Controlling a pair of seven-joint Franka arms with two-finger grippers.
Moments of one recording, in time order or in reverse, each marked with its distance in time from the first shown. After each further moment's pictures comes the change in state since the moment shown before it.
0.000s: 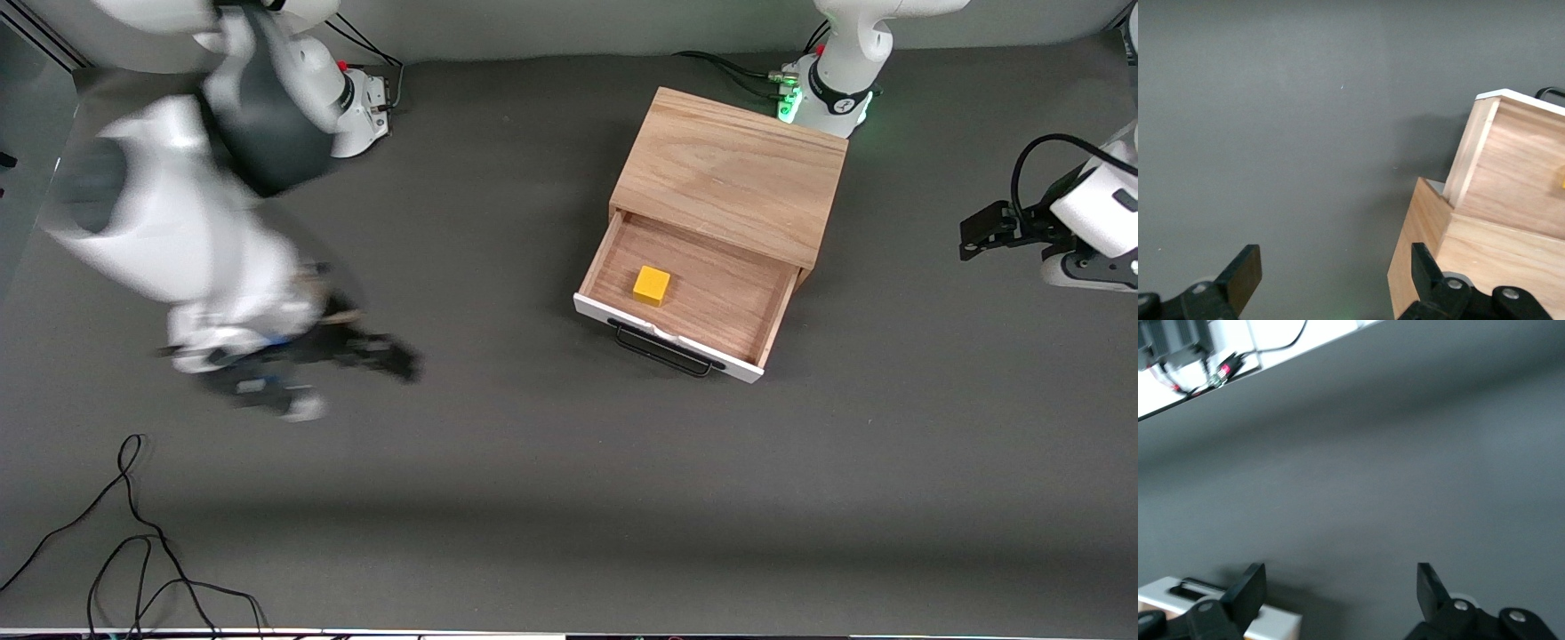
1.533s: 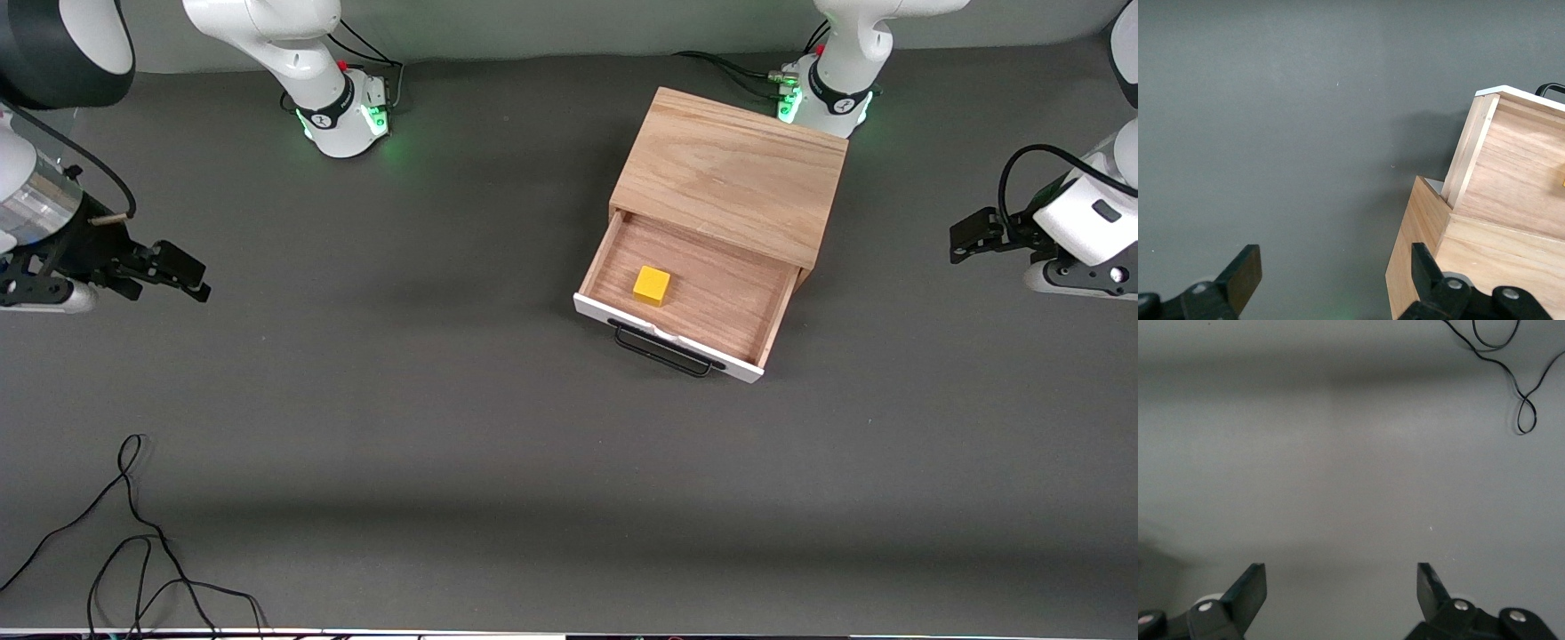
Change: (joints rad) left arm 0.000 0.001 -0.005 -0.018 -0.016 0.016 -0.002; right arm -0.316 -0.433 0.114 -0.520 -0.142 0.028 -0.388
